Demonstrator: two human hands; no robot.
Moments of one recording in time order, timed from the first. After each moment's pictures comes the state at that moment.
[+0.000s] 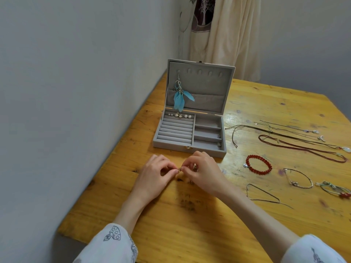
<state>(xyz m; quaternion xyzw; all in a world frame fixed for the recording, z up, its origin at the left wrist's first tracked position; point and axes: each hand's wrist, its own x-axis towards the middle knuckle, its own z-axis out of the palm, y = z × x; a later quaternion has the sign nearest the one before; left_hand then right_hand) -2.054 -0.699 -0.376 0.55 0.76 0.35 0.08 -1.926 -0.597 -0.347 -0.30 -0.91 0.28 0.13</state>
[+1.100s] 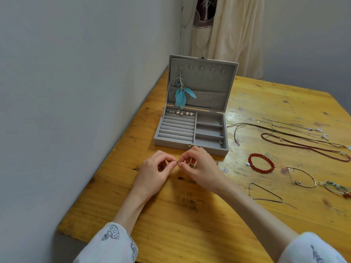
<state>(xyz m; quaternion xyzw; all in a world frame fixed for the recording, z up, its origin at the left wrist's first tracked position) -2.055 -0.700 -0.371 0.51 0.73 0.43 0.12 -1.934 -0.596 -0.347 -0.26 -0.89 0.34 0.15</state>
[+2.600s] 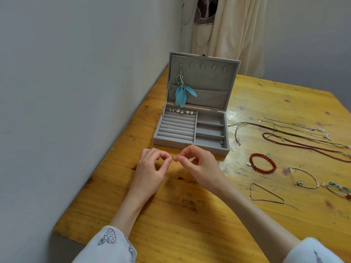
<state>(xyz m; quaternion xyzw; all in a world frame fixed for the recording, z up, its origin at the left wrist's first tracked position) -2.054 -0.700 -0.372 0.47 0.77 0.43 0.07 -1.934 -0.601 -0.348 -0.27 -0.82 0.46 0.22</state>
